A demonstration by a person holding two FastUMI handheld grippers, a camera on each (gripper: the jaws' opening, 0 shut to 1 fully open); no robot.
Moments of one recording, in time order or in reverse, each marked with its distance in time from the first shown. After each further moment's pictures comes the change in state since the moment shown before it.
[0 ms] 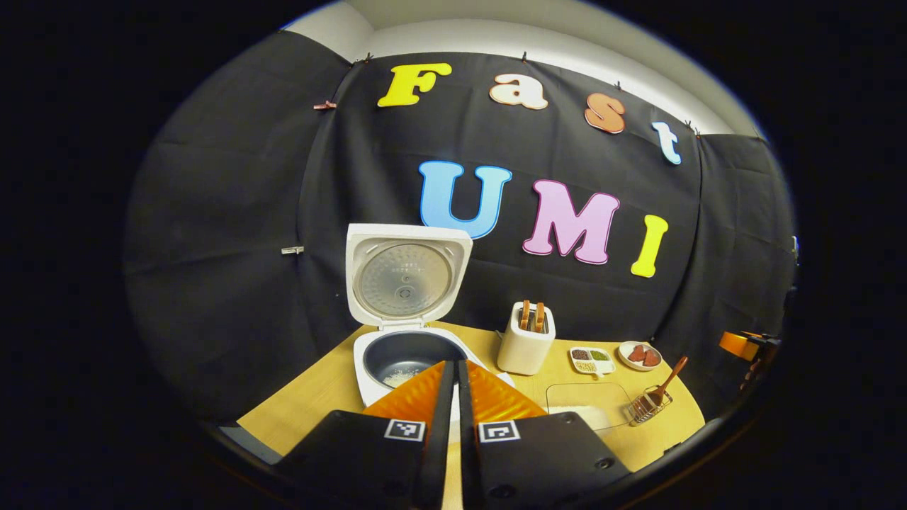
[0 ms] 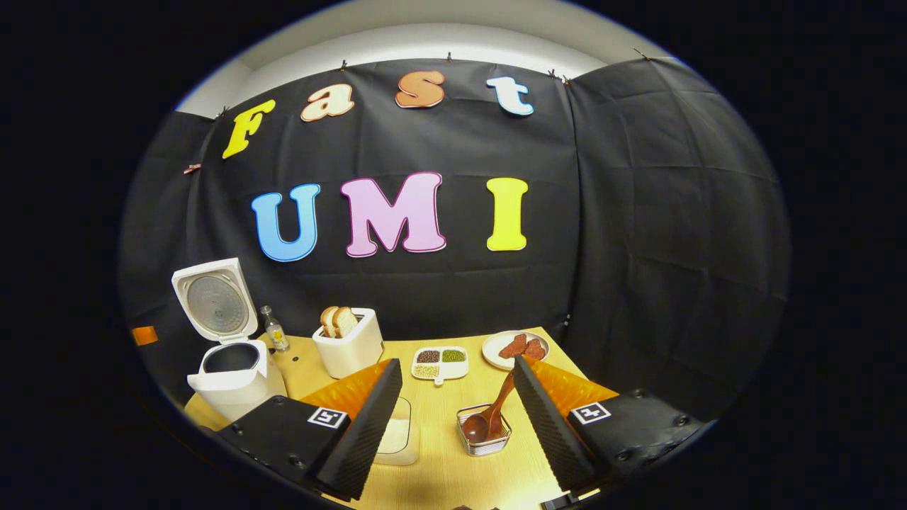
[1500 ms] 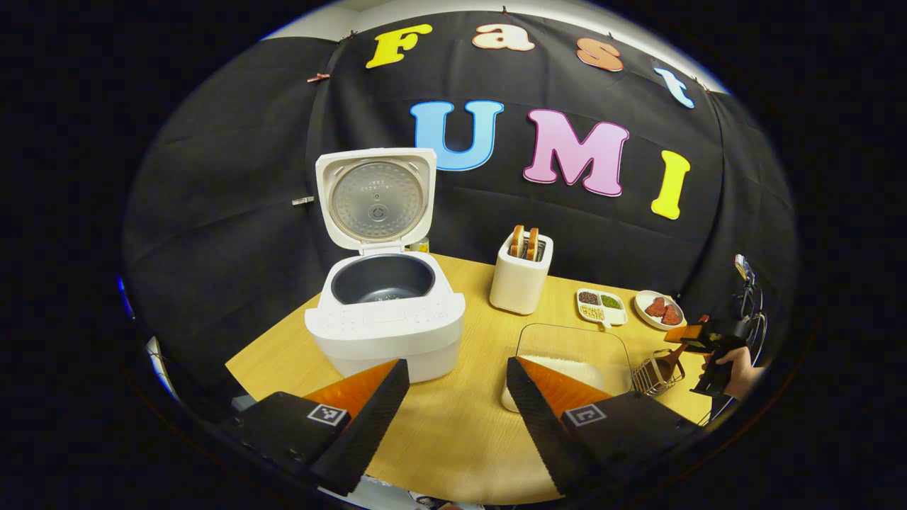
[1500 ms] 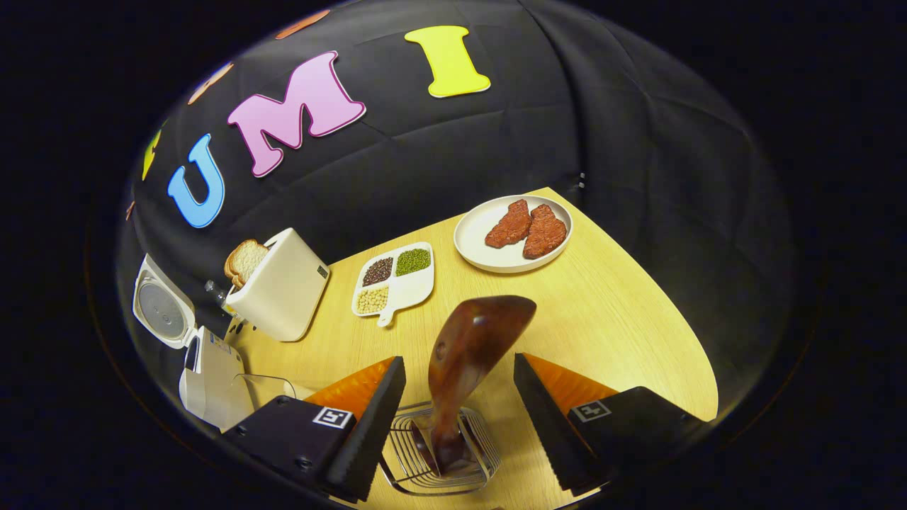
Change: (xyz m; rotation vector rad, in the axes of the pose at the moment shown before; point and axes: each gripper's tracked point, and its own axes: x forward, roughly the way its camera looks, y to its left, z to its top) left arm 0.010 -0.108 -0.109 -0.005 0.250 0.154; right arm 0.192 -0.075 -0.179 0.262 0.494 0.021
